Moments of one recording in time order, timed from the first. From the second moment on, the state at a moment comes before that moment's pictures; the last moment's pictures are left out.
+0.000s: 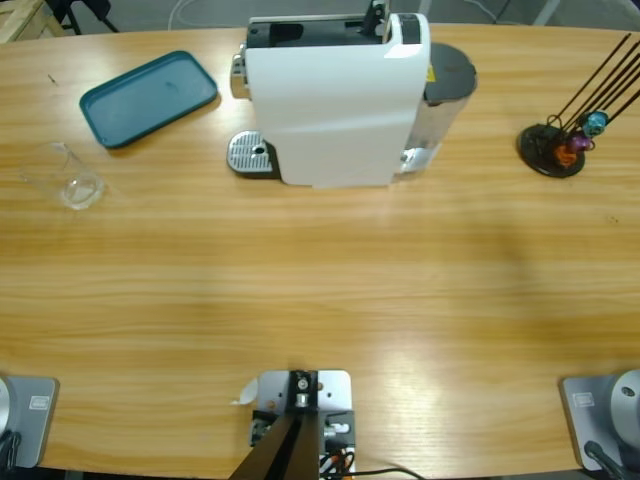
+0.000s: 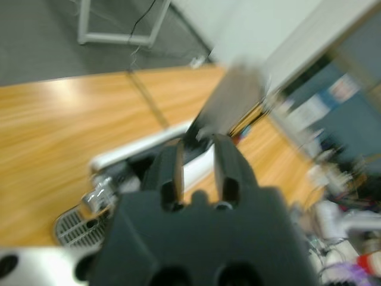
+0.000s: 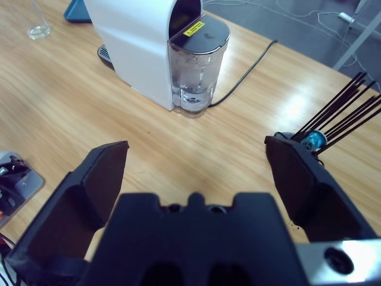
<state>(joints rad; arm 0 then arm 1) -0.86 1.50 -1.20 0.06 -0.12 -0.43 0.68 0.62 -0.68 0.51 -0.10 -0.02</state>
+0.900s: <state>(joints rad) -0.90 0.92 -0.65 0.36 0.00 0.21 0.52 0.98 -0.54 0.21 -0.42 0.28</state>
